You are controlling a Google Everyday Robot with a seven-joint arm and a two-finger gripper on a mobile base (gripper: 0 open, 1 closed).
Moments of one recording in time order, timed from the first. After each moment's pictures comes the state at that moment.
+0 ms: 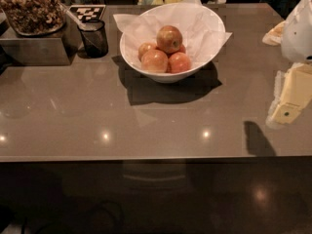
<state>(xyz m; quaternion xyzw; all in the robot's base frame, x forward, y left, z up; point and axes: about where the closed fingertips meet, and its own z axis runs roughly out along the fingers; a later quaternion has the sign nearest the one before) 0.438 -0.217 0.976 -0.60 0.78 -0.03 0.16</state>
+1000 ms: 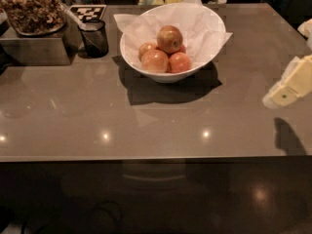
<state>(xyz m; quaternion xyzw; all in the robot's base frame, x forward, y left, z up) 0.468 -0.252 0.987 -0.46 0.84 -0.03 0.28</state>
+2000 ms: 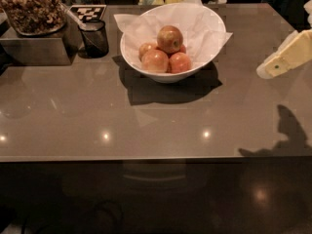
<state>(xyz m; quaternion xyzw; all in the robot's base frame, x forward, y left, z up) 0.521 -0.267 1.012 -0.41 0.83 -0.02 0.37</state>
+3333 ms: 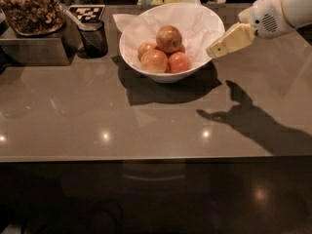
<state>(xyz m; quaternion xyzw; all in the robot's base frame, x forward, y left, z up) 0.611 -0.188 0.985 -0.40 0.81 0.09 0.42</state>
